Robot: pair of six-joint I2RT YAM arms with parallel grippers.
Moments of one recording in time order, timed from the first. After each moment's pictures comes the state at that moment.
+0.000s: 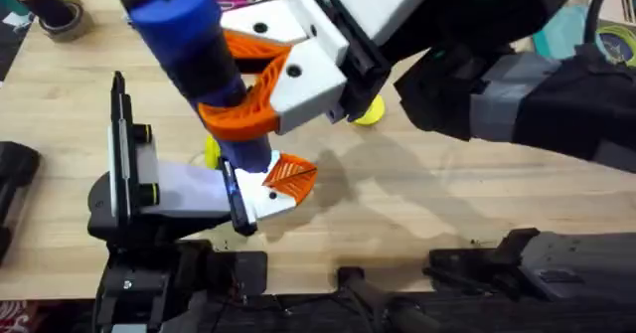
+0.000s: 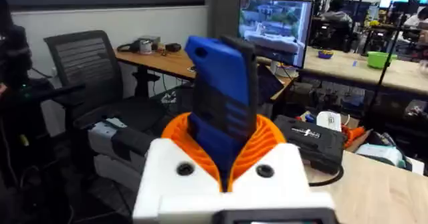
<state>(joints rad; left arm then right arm) 0.01 0.01 0.01 -0.14 1.24 0.07 0.75 1.52 0.96 1.16 -1.28 0.49</state>
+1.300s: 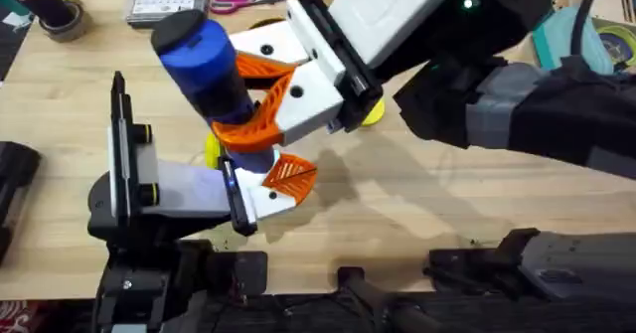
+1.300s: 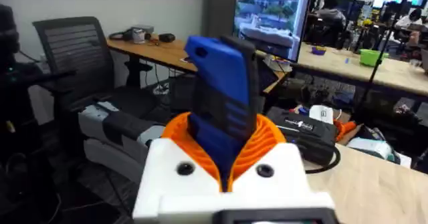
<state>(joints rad) 0.01 0.01 0.01 -0.14 1.24 0.07 0.75 1.52 0.91 1.12 -1.28 0.37</state>
